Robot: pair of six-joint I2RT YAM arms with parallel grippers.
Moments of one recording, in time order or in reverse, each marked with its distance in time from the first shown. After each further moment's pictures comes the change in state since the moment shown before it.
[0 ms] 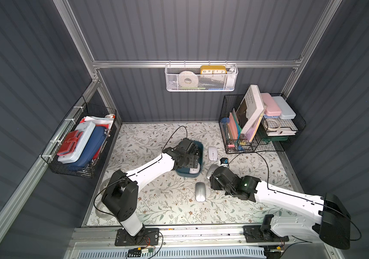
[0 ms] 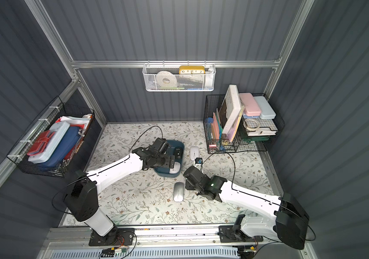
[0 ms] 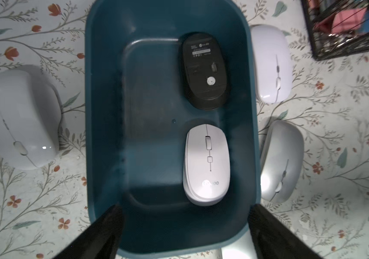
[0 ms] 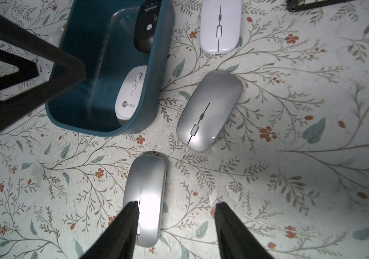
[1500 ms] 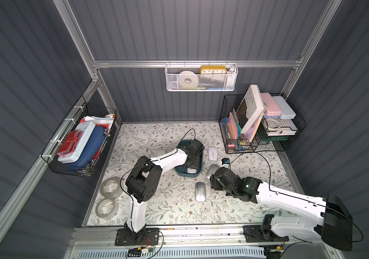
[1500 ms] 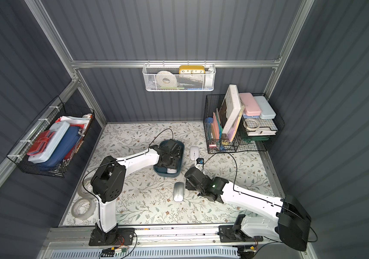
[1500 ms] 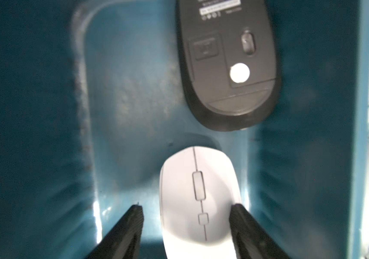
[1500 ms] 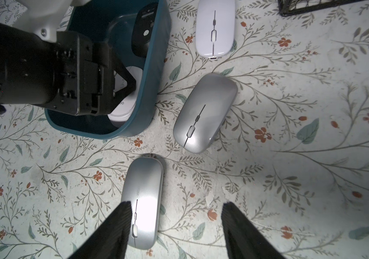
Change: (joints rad) left arm -0.002 0.278 0.145 -0.016 -0.043 0.022; right arm 0.000 -0.011 -0.027 0.017 0.013 0.005
